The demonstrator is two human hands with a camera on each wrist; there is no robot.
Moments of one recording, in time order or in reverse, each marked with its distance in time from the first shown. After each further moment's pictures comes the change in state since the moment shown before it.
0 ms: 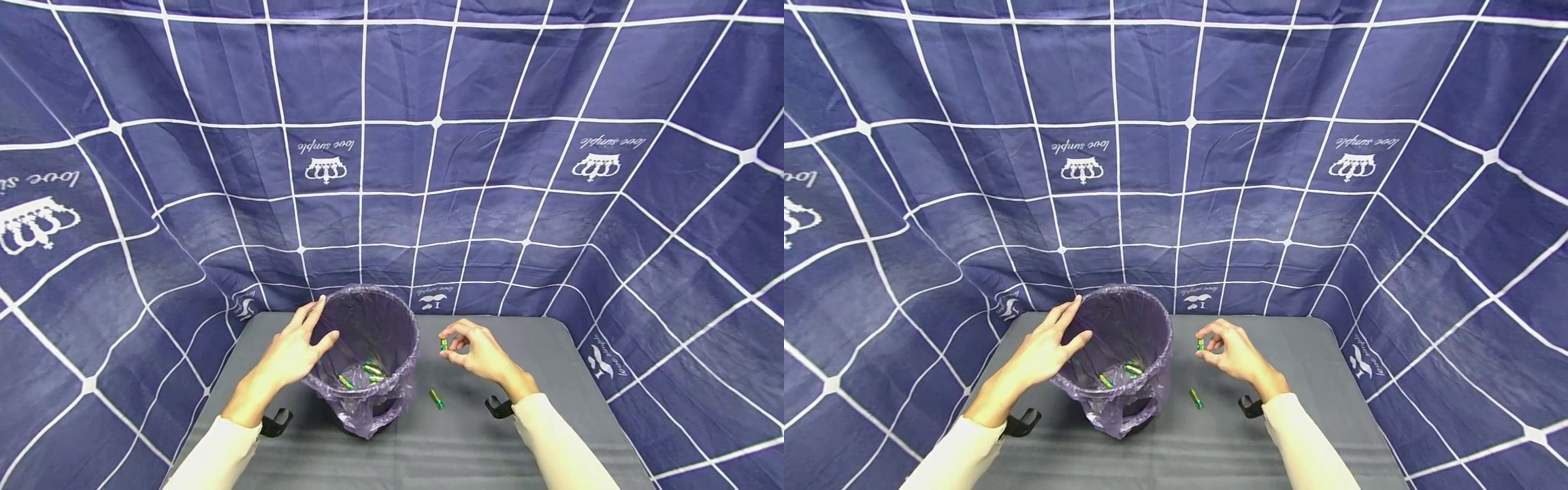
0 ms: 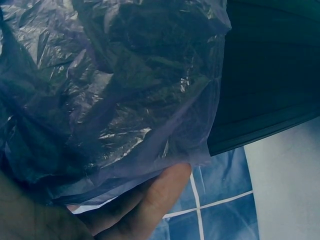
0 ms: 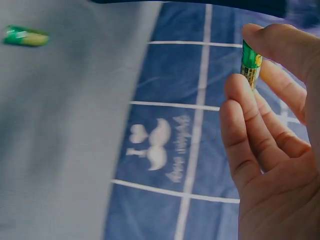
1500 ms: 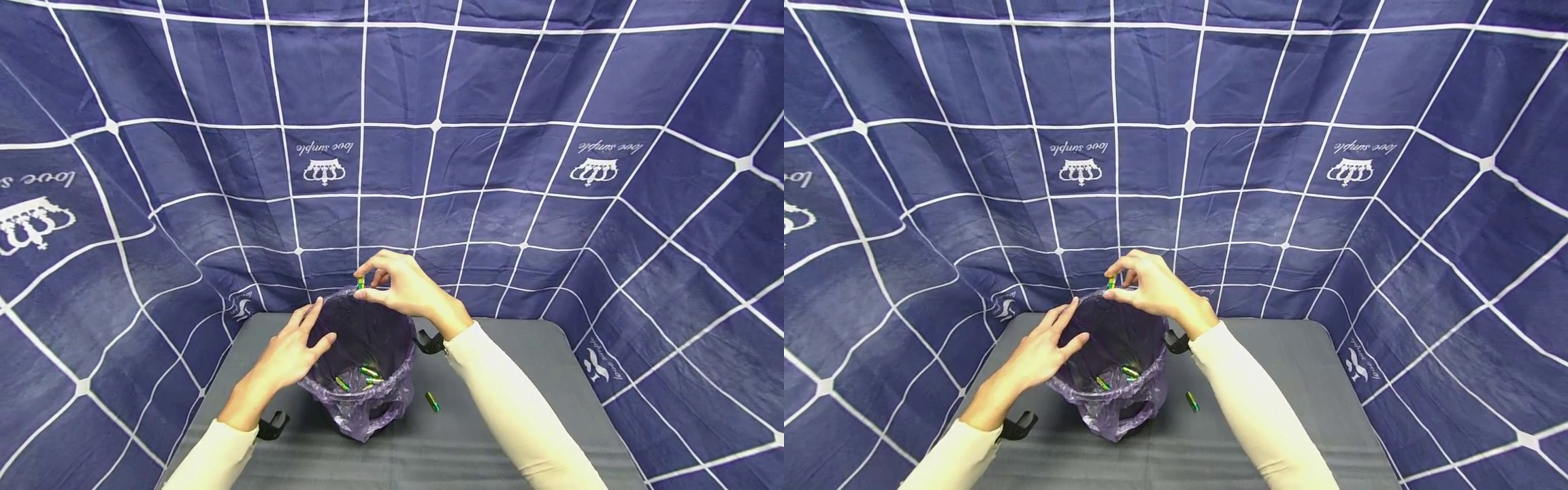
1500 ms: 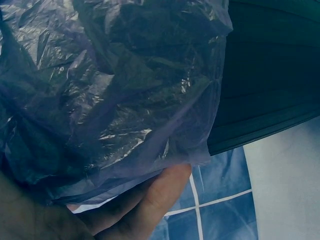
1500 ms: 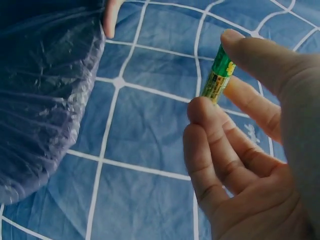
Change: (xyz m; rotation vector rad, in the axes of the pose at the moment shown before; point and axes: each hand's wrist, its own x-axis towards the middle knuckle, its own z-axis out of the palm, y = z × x) left_hand -0.002 0.004 0.000 -0.005 -0.001 -0.010; right_hand 0.154 -0.171 -0.024 -0.047 -0.067 -0.262
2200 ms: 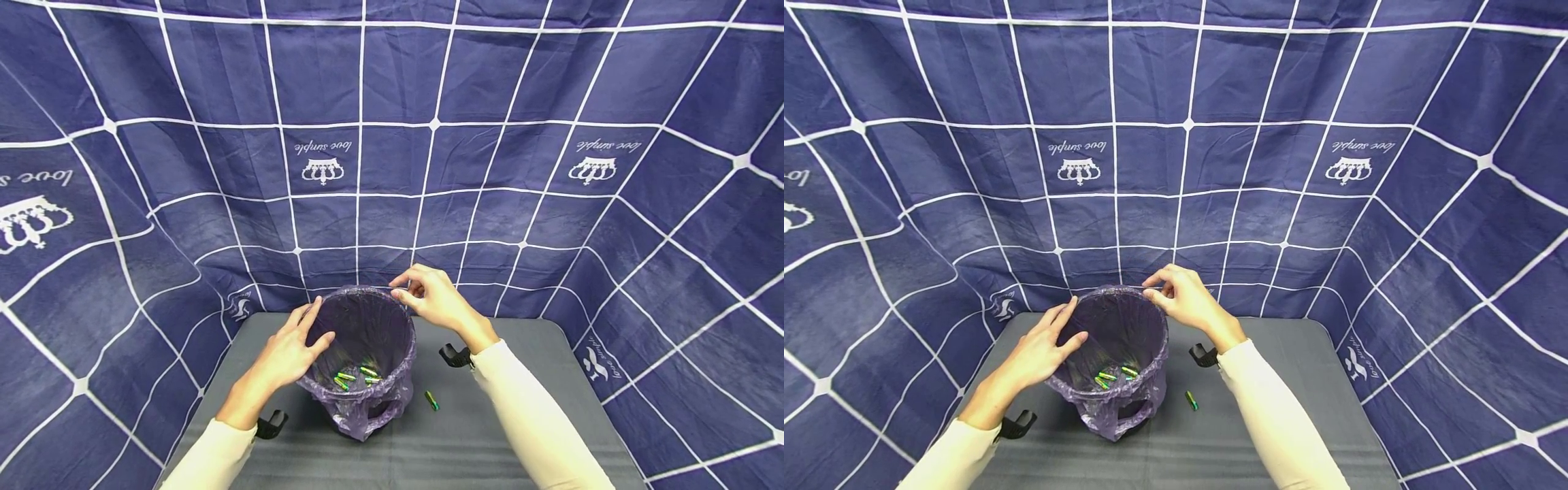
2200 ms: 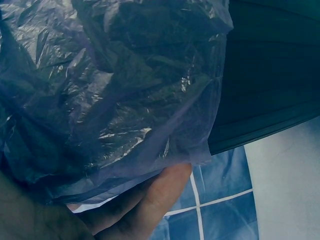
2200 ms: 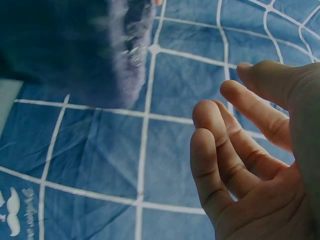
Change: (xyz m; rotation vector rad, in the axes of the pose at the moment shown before) left_hand 0.000 0.001 -0.002 0.001 -0.009 -0.004; right_hand -0.052 0.042 -0.004 -0.011 0.105 0.117
